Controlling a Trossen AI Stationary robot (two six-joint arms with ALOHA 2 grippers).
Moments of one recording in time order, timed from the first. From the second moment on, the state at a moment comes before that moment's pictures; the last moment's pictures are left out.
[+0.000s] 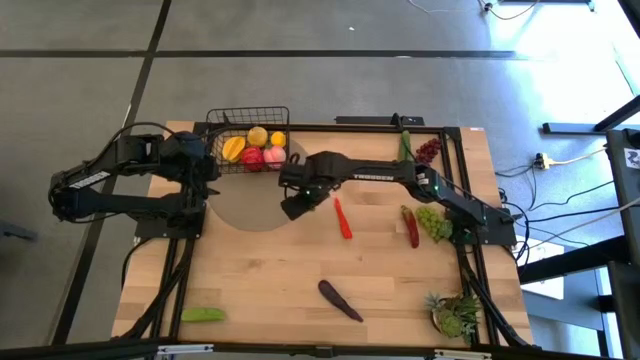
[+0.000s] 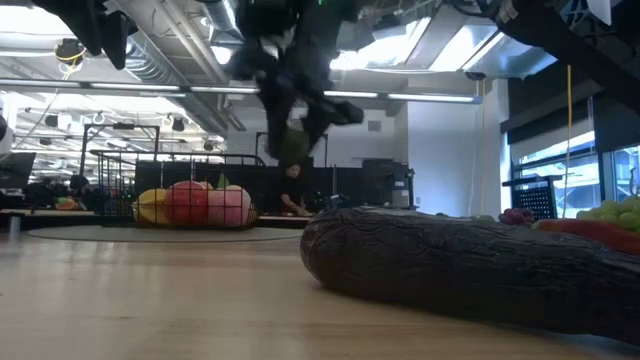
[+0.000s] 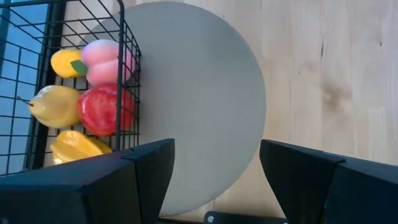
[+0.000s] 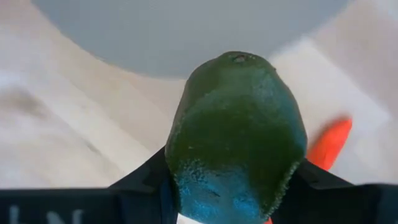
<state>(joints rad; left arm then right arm) 0.29 0.75 1.10 -1.29 -0.01 0.24 -0.07 2.39 2.36 -1.29 -0.07 0.83</state>
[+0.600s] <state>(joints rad) 0.30 0.75 1.10 -1.12 -0.03 -0.07 -0.18 2.28 2.35 -0.66 0.04 0.33</state>
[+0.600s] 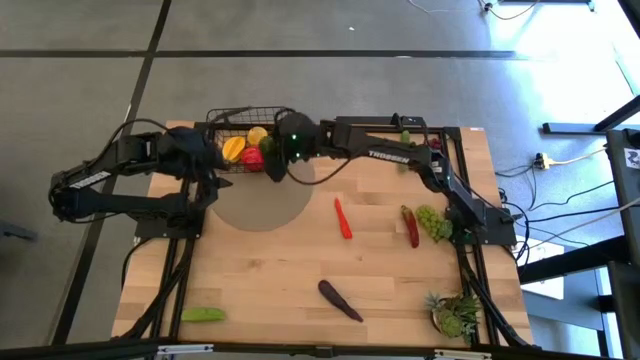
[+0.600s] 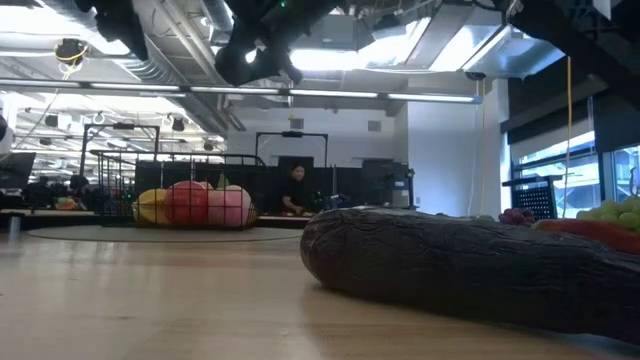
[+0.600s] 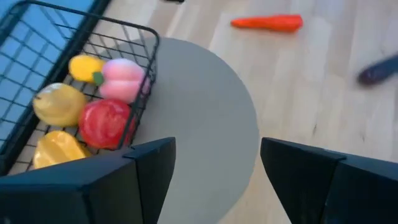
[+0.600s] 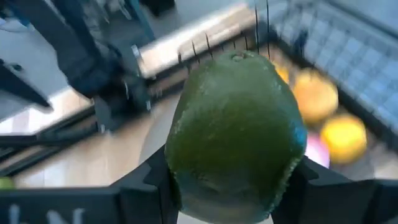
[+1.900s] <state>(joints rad) 0.39 0.86 1.10 -1.03 -0.29 -0.20 -0.42 2.54 2.35 -0.31 -0.11 -0.16</state>
